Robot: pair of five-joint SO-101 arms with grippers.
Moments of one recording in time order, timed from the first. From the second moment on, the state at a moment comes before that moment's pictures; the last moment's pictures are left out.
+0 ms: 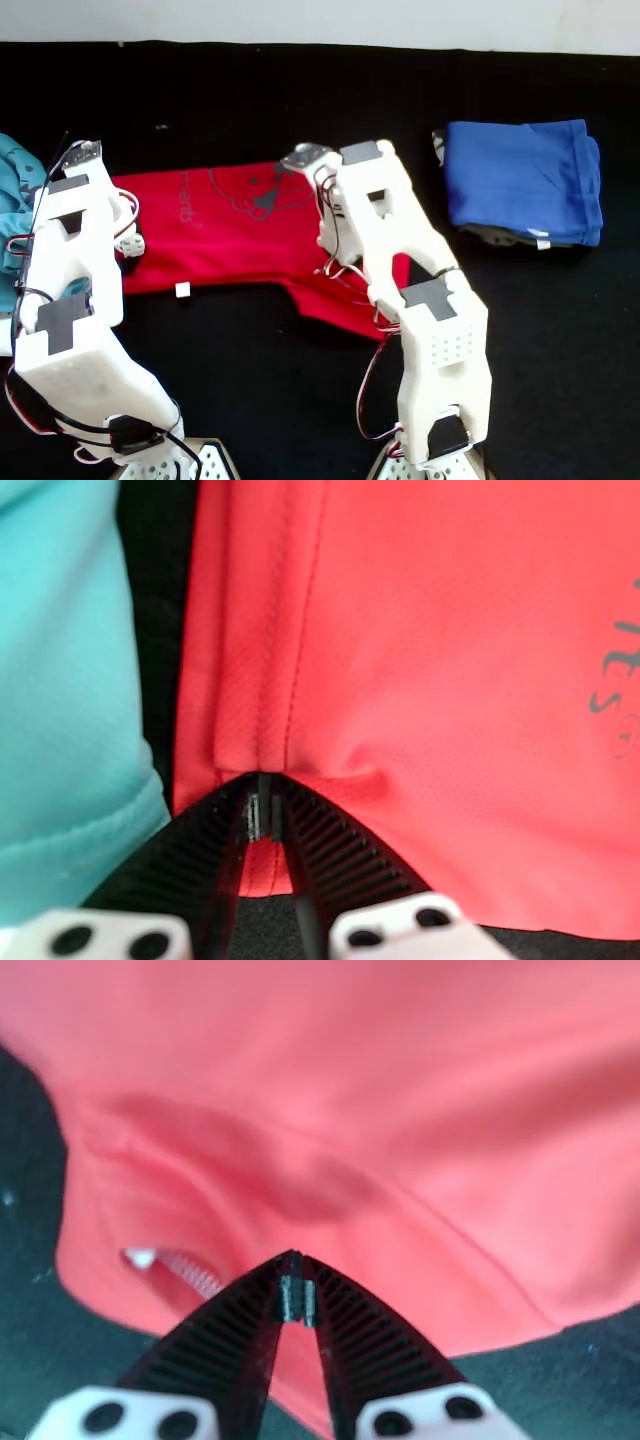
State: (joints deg) left arm -26.0 20.0 14.3 56.7 -12.6; right arm -22.6 30.6 -15.2 89.9 26.4
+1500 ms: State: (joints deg) left arm -26.0 20.0 14.3 56.7 -12.6; right arm -37.4 33.0 -15.8 94.9 28.1
